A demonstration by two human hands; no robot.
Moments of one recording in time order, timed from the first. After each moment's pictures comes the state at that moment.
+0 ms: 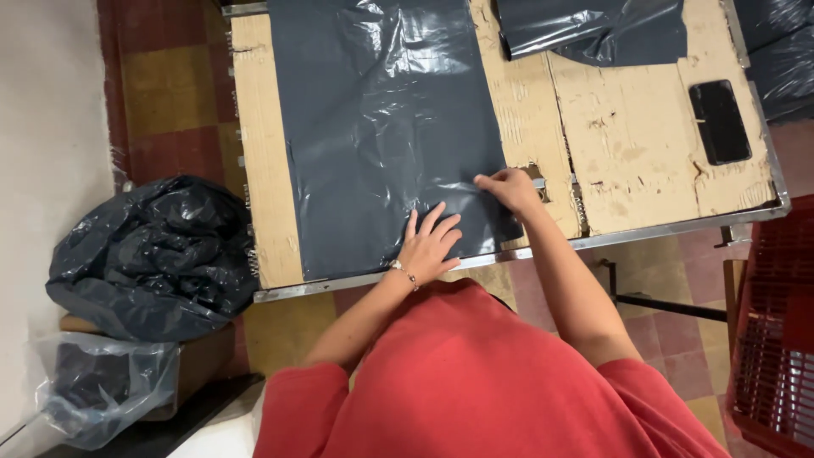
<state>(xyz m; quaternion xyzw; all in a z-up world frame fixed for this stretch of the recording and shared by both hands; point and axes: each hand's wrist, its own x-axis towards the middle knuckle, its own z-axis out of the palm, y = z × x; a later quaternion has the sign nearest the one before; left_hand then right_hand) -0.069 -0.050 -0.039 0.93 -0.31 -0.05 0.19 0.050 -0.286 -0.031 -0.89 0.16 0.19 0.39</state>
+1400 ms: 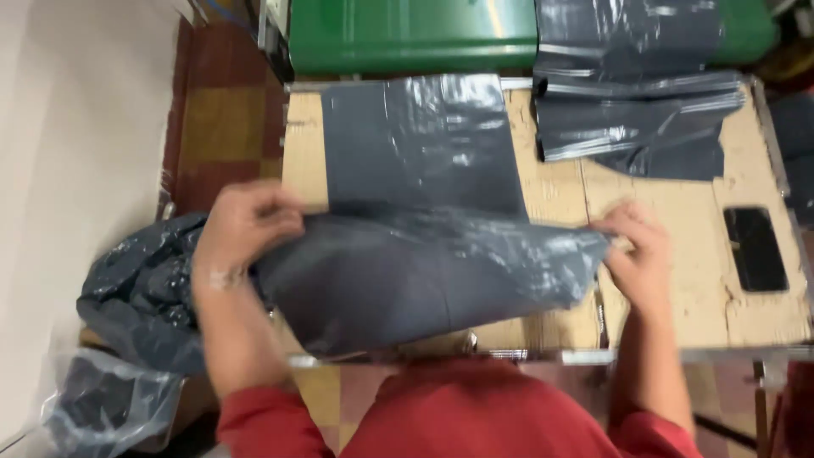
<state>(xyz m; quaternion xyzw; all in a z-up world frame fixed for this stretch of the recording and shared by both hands) 0.054 0.184 0.227 0.91 -0.09 -0.04 0.41 0.095 -0.338 0.160 -0.86 -0.22 -0.11 0.44</state>
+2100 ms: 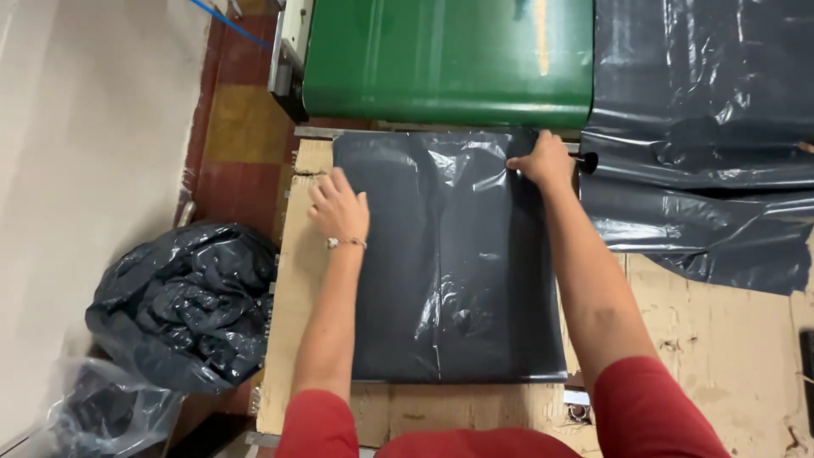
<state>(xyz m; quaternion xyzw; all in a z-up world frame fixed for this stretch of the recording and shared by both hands) 0.289 0.137 -0.049 0.95 0.29 0.09 -0.02 0.480 -0.201 -0.044 -0.98 0.00 0.08 0.17</state>
